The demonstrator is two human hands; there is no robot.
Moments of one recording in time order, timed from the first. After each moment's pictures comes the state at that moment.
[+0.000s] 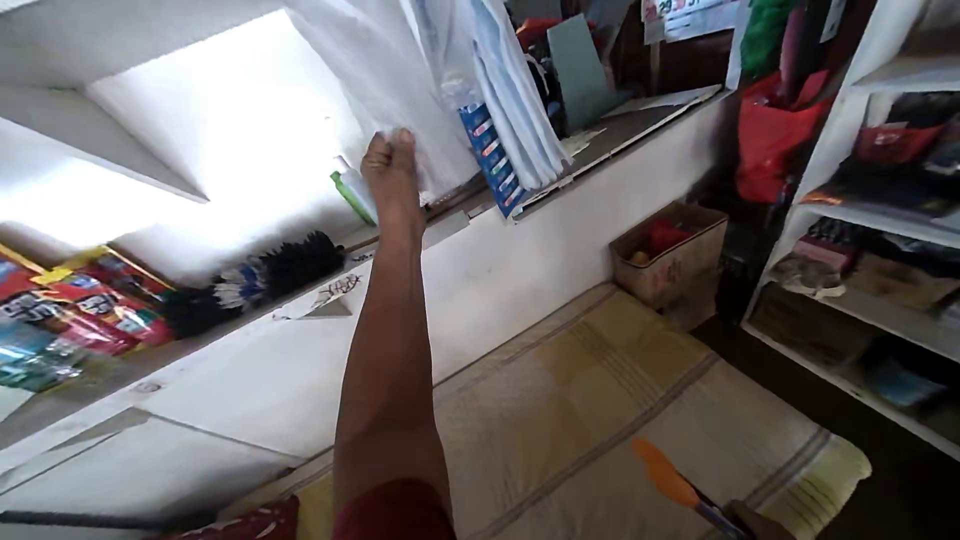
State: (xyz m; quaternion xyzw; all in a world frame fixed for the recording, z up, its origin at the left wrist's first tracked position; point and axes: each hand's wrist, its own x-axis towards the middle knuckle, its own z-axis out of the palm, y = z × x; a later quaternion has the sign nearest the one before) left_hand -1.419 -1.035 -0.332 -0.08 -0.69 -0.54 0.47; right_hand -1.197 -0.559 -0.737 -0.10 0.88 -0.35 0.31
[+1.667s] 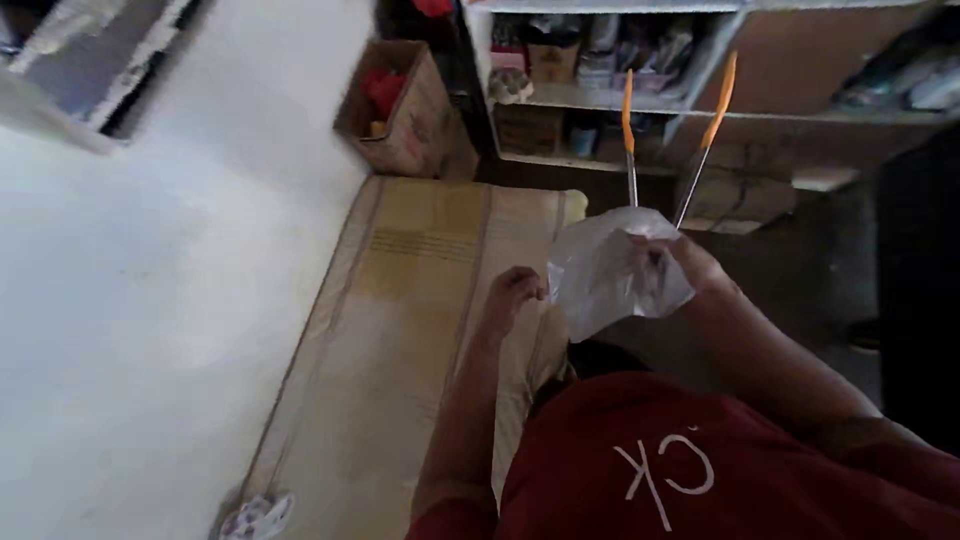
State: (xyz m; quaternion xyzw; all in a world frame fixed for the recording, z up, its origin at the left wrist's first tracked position) left_hand -1.204 -0.779 -0.700 -0.16 -0.60 -0.69 -0.38; right_hand -1.061 -0.564 -0.578 0.34 0.48 -0.81 -0.08
